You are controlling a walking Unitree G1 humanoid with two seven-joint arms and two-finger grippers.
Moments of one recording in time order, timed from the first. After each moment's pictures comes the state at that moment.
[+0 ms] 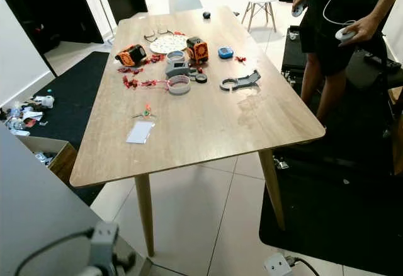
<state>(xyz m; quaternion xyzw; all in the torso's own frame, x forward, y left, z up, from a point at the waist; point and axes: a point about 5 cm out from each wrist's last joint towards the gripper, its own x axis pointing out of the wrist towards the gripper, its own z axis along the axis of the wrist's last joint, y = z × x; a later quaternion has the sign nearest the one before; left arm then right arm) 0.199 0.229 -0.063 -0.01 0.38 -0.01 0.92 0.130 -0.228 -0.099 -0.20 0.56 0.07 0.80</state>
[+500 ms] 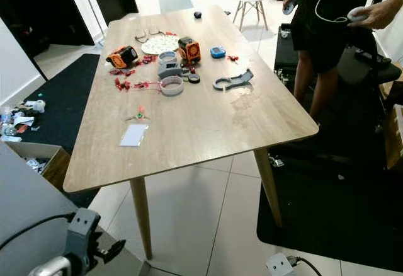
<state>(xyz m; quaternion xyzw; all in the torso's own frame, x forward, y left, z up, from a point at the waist) 0.187 0.266 -0.037 -0.03 0.34 -0.23 0.91 0.130 -0.231 -0.099 -0.21 0.56 0.07 0.80</state>
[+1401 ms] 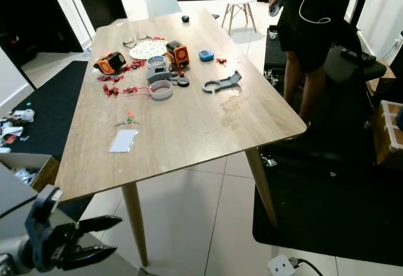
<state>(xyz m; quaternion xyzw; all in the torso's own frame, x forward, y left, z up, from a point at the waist) 0.178 0.249 0.088 -0.20 0.12 -0.62 0.75 0.129 -0.236 -0.098 -0.22 0.56 0.08 0.79</state>
